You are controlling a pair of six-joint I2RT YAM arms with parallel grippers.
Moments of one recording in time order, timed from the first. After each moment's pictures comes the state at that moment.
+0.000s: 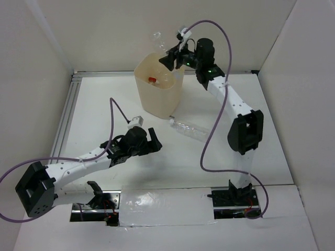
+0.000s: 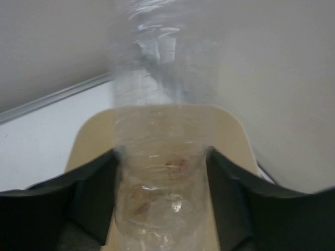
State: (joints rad) left arm -0.82 1.17 0.70 -0.27 -0.22 -0.95; right arm 0.35 1.94 1.91 0.07 -0.61 -0.05
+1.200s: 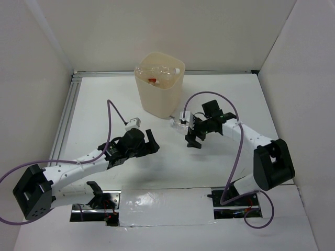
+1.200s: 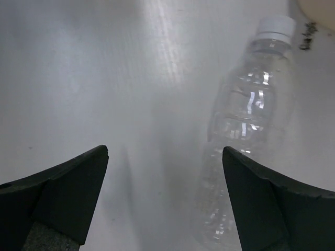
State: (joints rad) left arm -0.81 1.13 0.66 -0.28 -0.23 -0.94; right arm 0.37 1.44 0.92 -0.53 -0.66 -0.84
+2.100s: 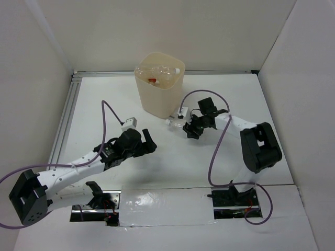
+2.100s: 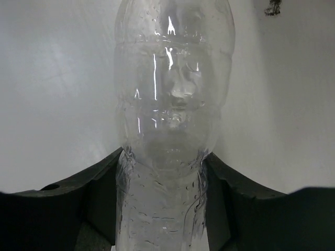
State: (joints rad) left arm -0.80 1.07 0.65 -0.32 -0.25 -0.95; right arm 0.36 1.70 0.98 -0.31 -0.45 -0.76
